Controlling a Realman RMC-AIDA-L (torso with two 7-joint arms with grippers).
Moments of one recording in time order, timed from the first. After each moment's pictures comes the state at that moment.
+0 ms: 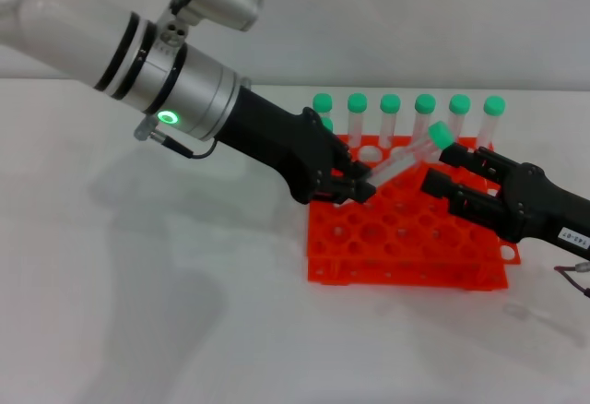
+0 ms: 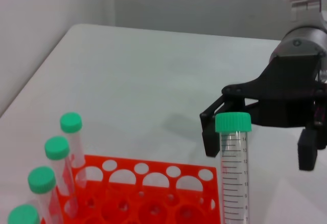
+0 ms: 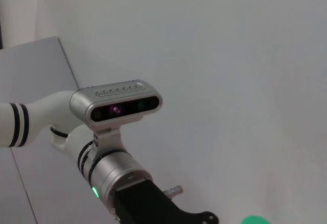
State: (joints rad) left arm -1.34 -2.08 2.85 -0.59 0.14 1.67 -1.27; right arm 0.50 2.01 -1.23 -0.35 -1.06 -1.53 1.18
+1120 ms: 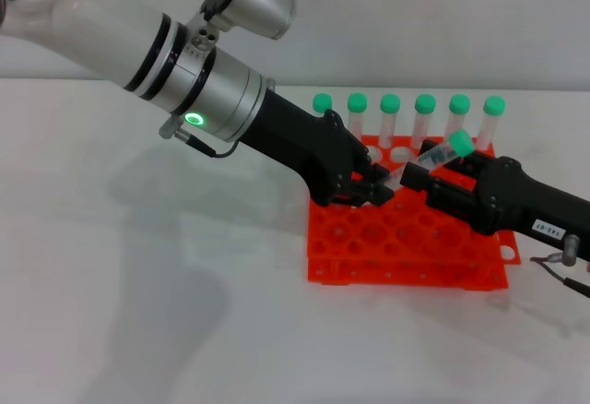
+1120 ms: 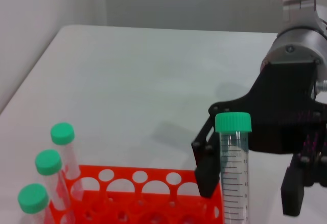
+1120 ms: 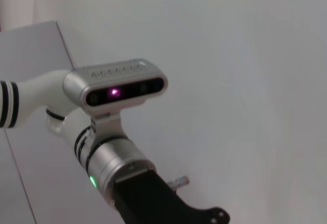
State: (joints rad) left arm -1.36 -2.08 2.85 -0.51 0.16 1.59 -1.26; right arm 0.53 2.02 -1.26 -0.35 -1.06 -1.47 1.16
